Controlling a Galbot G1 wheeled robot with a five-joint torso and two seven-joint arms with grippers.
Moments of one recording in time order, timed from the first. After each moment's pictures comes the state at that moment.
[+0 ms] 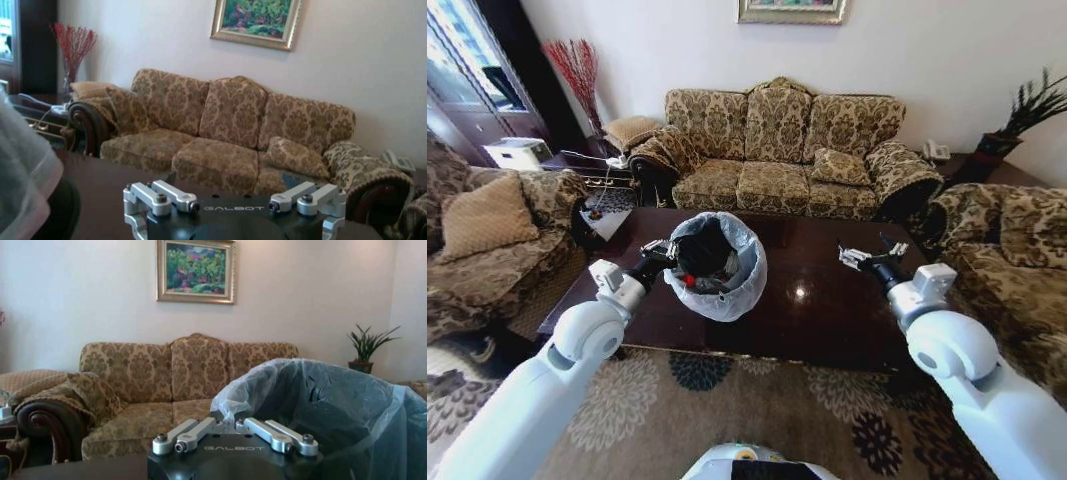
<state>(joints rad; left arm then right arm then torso) 1.14 -0.82 -0.52 -2.25 -0.77 0.34 -0.15 -1.18 0.76 0.50 2.34 0.72 -0.49 0.42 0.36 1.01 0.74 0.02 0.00</state>
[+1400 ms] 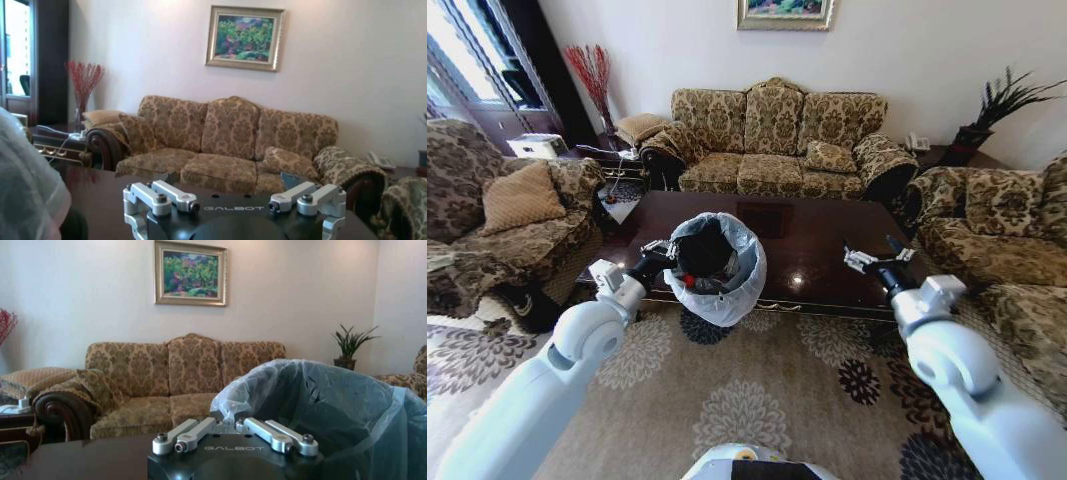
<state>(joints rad) 1.14 -0.82 -0.52 -2.25 -0.77 0.34 -0.15 -1.32 0.85 0.60 2.41 0.66 -0.40 0.38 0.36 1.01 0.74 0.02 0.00</state>
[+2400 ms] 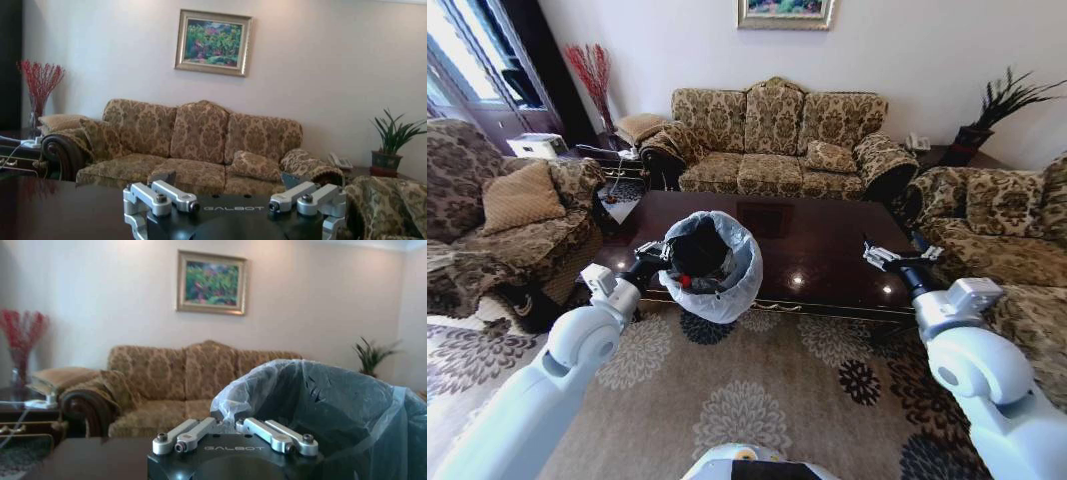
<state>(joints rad) 1.28 -0.90 -0.66 -2.29 -0.75 0.29 -0.13 -1.31 0.86 0.72 2.36 0.70 -0.42 0.39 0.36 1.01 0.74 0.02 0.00</state>
